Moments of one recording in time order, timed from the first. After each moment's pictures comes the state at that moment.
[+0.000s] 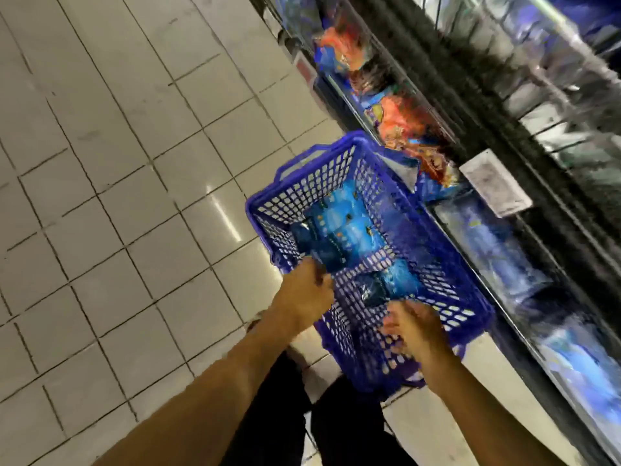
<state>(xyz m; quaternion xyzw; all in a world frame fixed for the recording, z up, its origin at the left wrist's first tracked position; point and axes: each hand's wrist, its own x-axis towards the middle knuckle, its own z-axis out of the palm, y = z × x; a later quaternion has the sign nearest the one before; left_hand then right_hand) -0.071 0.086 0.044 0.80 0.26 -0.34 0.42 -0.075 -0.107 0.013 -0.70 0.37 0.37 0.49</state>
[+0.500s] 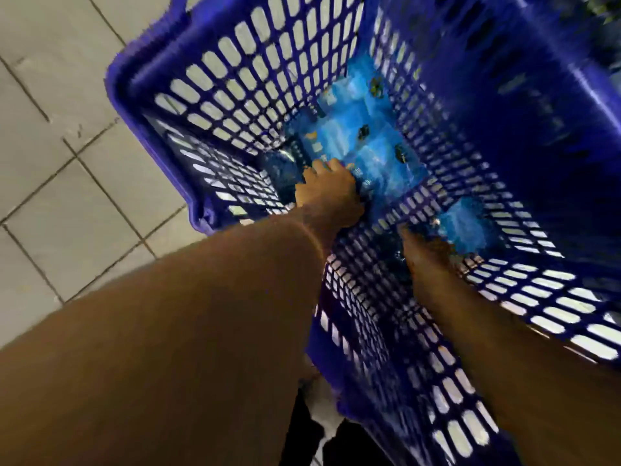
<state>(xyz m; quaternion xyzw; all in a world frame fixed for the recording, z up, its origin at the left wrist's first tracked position) 0.008 0.061 -0.270 0.92 0.12 -0.36 0.13 -0.054 -0.100 -0.314 -0.76 0.45 0.34 0.33</state>
